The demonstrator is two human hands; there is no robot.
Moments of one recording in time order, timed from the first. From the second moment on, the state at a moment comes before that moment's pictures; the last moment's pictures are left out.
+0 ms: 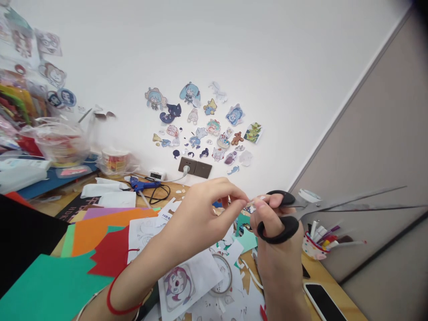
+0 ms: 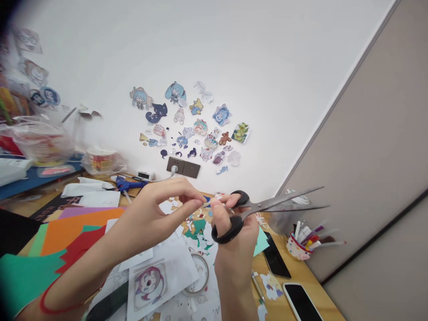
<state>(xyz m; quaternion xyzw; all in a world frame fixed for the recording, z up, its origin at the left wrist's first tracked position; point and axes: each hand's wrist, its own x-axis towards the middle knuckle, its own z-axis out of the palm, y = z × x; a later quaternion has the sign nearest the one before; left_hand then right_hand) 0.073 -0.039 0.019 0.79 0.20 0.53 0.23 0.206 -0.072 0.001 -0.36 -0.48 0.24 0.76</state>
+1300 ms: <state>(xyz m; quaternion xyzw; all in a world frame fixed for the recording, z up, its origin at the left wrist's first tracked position) 0.077 -0.051 0.018 0.70 0.27 0.55 0.37 0.210 -0.077 -0.008 -0.42 -0.73 0.37 0.40</state>
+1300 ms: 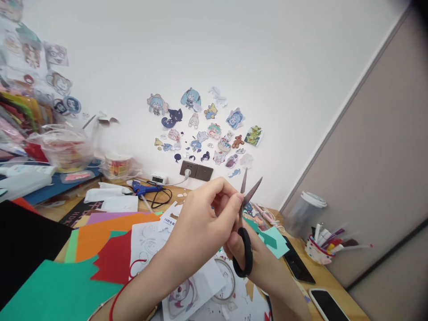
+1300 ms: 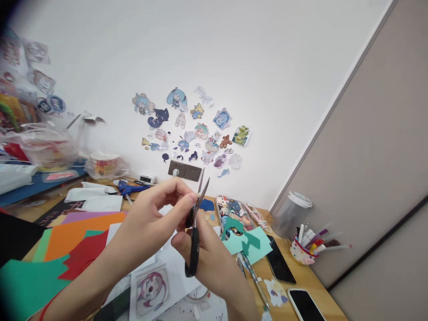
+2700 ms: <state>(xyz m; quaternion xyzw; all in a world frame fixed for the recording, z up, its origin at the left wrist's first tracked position) 0.065 -0.048 0.023 0.73 0.26 0.52 0.36 0.222 -0.077 -0.005 -0.40 -0.75 0.37 0.38</state>
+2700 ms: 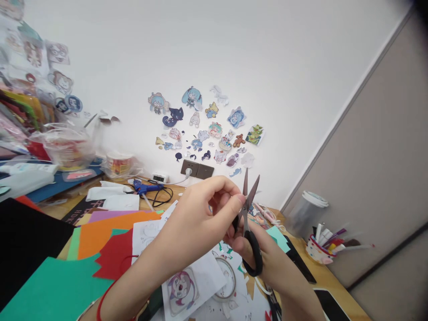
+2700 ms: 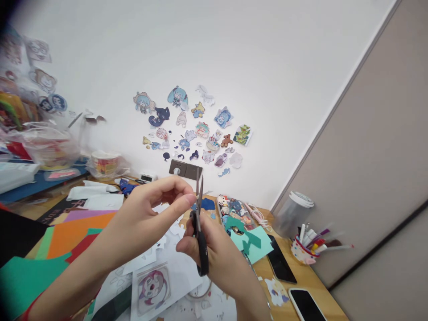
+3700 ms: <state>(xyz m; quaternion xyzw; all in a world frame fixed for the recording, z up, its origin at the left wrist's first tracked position) 0.065 -0.053 0.023 0.75 0.23 0.51 0.35 0.228 -0.087 0.003 -0.42 -0.75 0.39 0.34</state>
